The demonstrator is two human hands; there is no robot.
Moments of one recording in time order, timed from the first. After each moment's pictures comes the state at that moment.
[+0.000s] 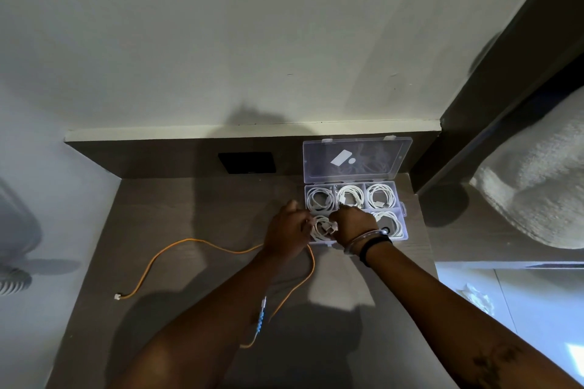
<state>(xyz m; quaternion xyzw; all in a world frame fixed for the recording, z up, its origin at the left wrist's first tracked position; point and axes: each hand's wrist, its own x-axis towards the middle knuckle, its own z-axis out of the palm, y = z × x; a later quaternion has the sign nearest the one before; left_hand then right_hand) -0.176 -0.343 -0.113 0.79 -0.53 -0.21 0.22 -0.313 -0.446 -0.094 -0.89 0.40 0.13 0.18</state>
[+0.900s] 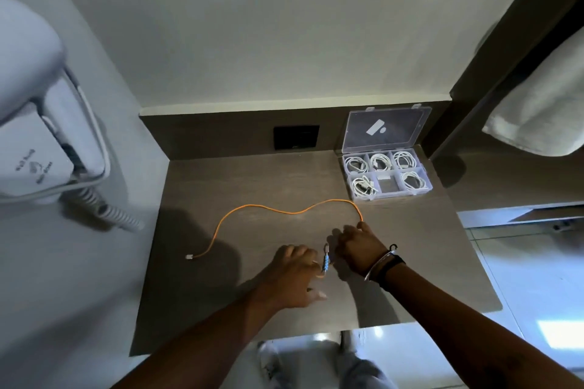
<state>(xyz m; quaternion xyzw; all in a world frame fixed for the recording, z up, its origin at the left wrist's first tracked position) -0.131 -0.104 -0.098 0.62 -0.77 -0.16 -0.01 -0.292 -0.230 -0.070 -0.95 0.23 0.19 -0.01</state>
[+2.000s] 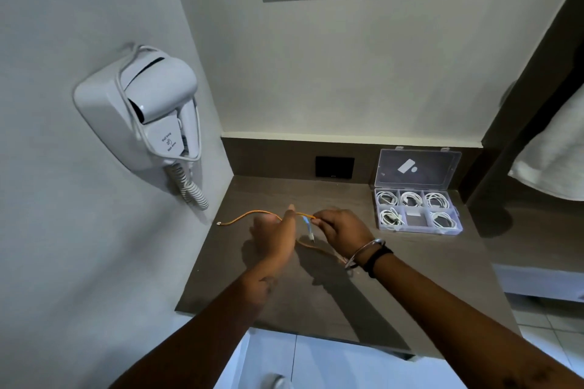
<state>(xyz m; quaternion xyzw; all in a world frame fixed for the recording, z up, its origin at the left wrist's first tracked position) -0.135 -0.088 0.042 0.86 -0.04 -0.17 0.48 -0.245 -0.192 0.042 -0.92 0.17 -0.17 0.30</state>
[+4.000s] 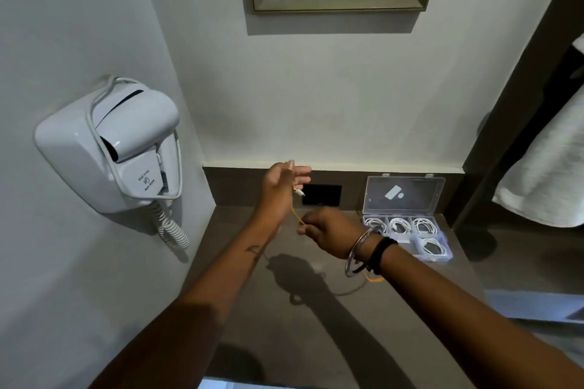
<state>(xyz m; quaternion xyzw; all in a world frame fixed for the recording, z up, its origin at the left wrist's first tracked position) -0.084 -0.169 0.130 0.59 -0.34 -0.28 0.68 -0.218 -0.216 0.123 -0.95 0.17 -0.07 0.26</state>
